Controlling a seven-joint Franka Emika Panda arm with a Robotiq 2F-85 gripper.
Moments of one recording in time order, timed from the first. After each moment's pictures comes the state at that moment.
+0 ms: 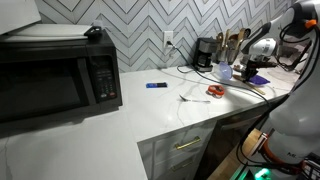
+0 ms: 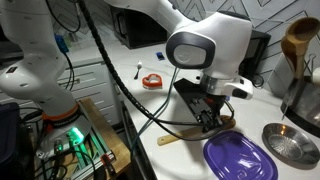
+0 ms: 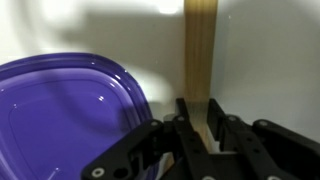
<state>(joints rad) -0.54 0.25 -0.42 -2.02 0.11 2.24 -0.59</state>
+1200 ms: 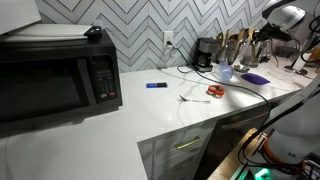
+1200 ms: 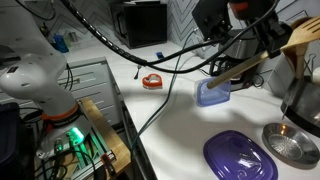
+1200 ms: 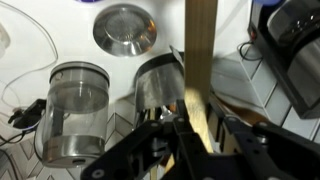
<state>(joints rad) -0.52 -0.04 -0.45 -1.92 0.45 2.51 -0.46</state>
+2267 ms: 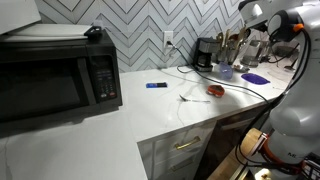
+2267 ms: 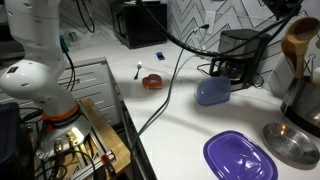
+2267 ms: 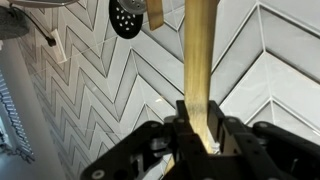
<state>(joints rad) -0.52 0.36 -0.30 -1.44 1.04 3.26 -0.68</state>
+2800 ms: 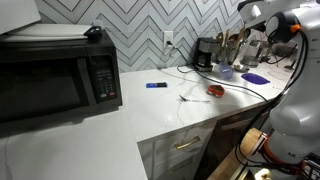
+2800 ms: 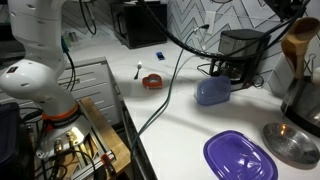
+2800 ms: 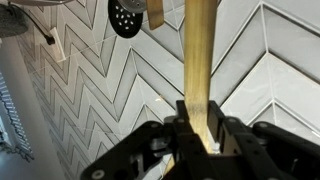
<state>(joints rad) -0.53 0.39 -0.30 -1.41 1.04 3.26 -0.68</state>
